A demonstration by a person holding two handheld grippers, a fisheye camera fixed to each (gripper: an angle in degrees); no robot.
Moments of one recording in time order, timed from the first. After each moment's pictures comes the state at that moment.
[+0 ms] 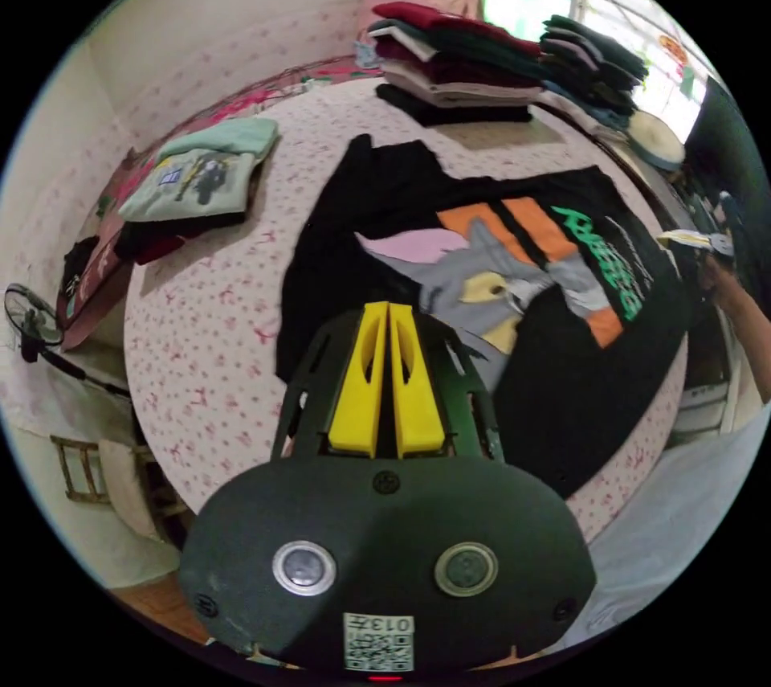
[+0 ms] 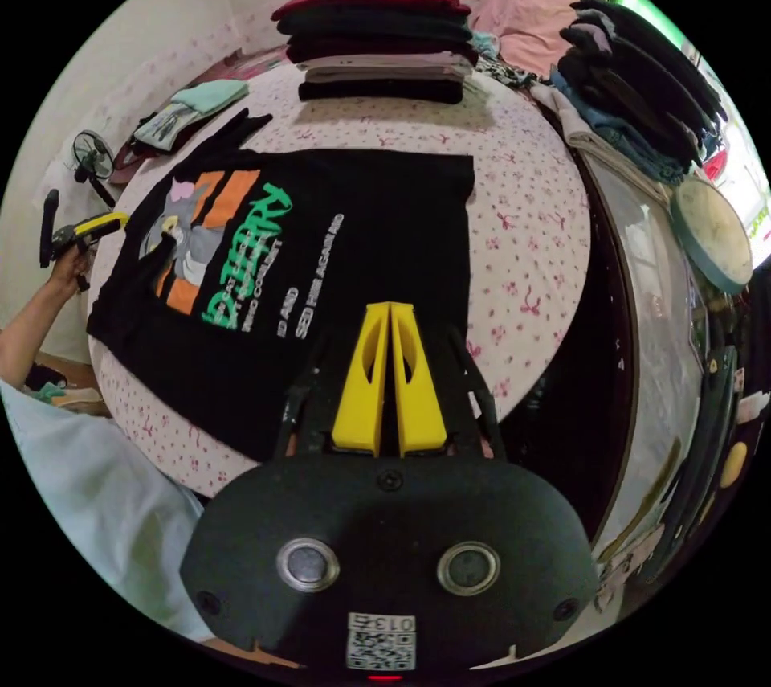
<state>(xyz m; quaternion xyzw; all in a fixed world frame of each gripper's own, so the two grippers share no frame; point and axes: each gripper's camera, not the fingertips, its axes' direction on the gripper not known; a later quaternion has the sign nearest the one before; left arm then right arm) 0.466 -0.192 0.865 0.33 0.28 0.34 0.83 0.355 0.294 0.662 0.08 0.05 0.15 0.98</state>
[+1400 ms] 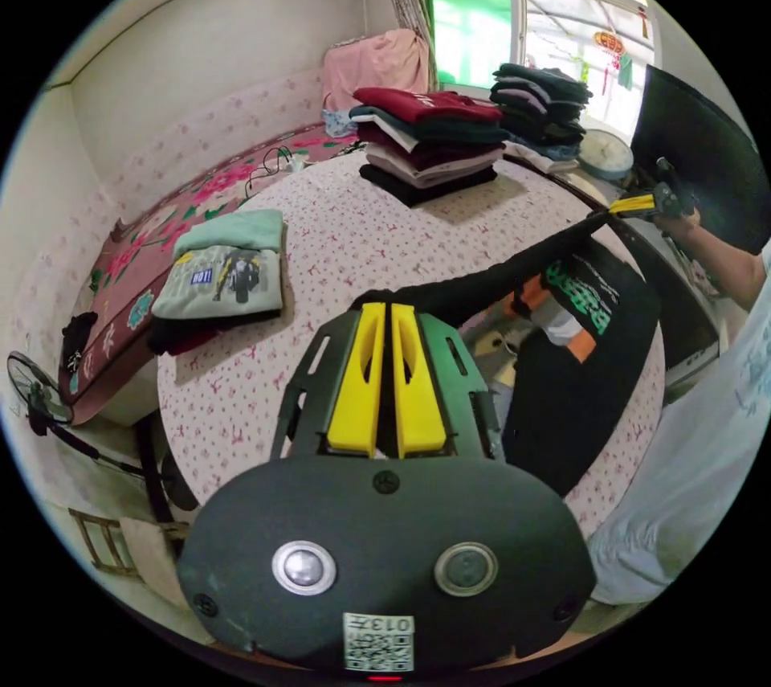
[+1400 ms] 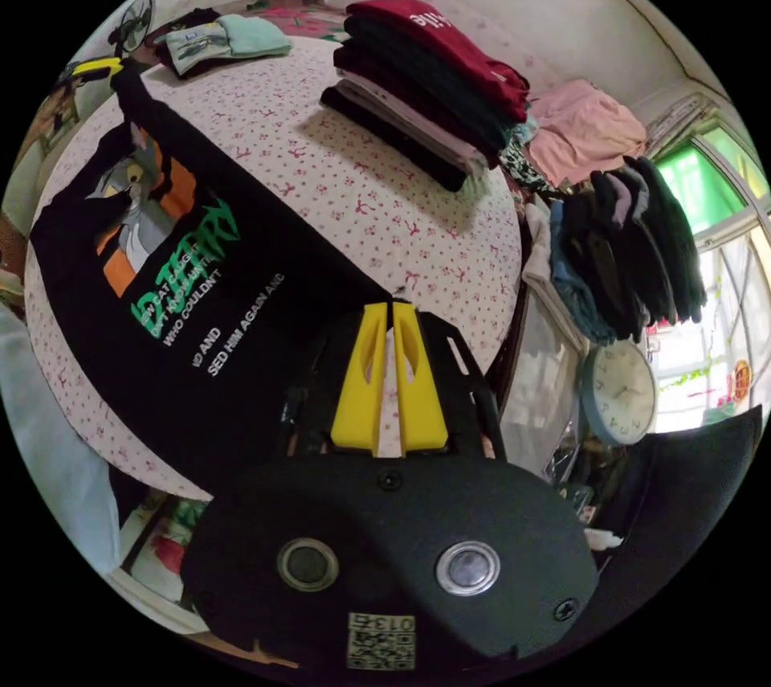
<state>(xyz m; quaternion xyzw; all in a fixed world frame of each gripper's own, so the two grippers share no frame) 0.334 -0.062 0.766 0.43 0.27 0.42 0.75 0.294 0.256 0.662 0.04 0.21 0.00 0.98</state>
